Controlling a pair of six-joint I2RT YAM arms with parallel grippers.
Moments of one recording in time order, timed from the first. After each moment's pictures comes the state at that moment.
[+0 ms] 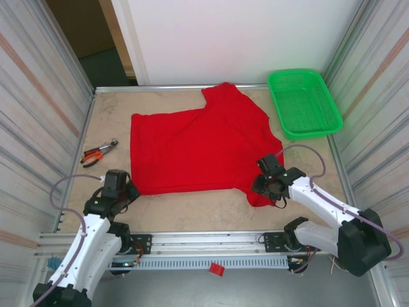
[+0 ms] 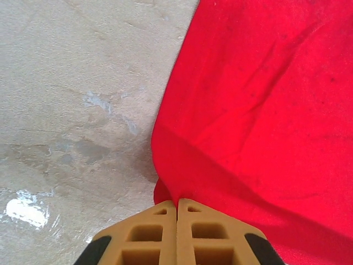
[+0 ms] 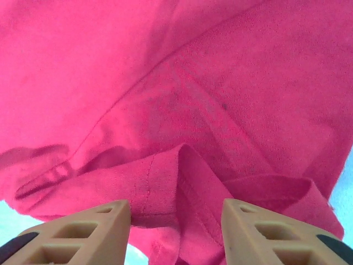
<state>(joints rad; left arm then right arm) -0.16 0.59 0.37 -0.77 -0.09 -0.75 0.51 1.10 0.57 -0.72 0.05 0.86</state>
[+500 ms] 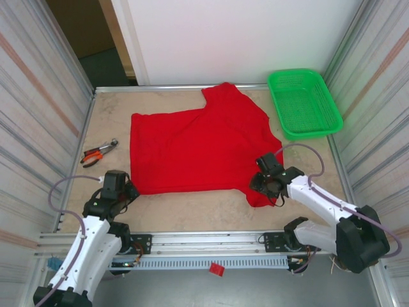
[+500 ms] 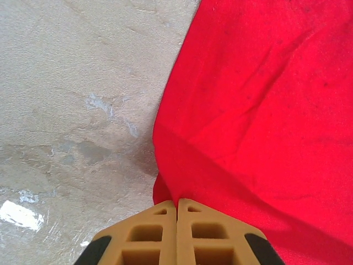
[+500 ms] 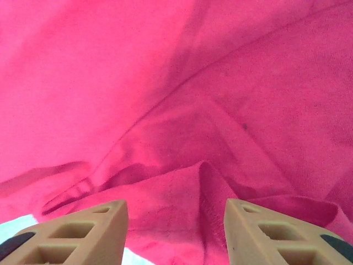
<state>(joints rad) -0.16 0.57 0.37 -0.78 -0.09 -0.76 0.51 1.09 0.57 -0.66 0.04 0.88</state>
